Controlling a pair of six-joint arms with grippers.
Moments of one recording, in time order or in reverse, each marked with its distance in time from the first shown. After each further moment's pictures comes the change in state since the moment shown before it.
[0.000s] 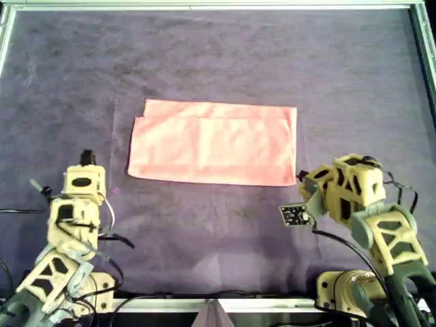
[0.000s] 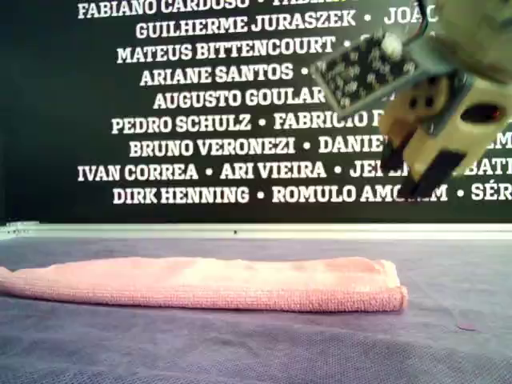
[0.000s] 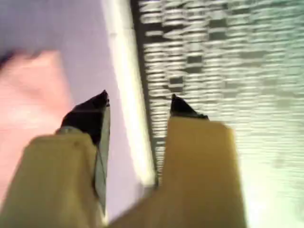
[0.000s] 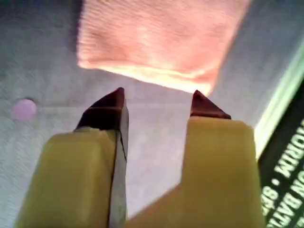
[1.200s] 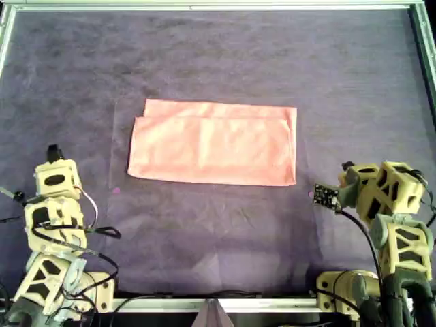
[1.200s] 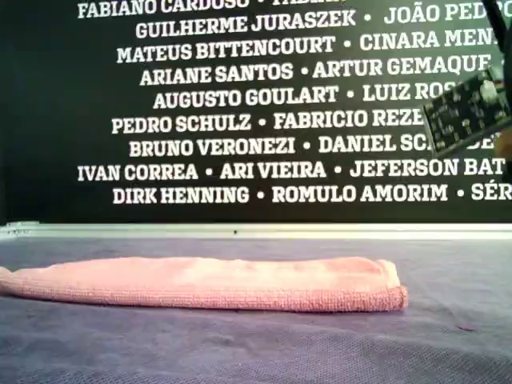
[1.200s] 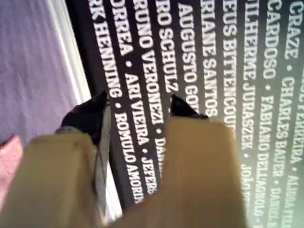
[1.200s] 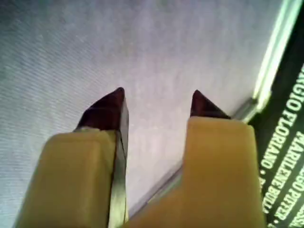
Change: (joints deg) left arm 12.0 6.3 0.0 0.7 -1.5 5.6; right arm -24.5 2.7 11.2 -14.4 -0.7 -0.1
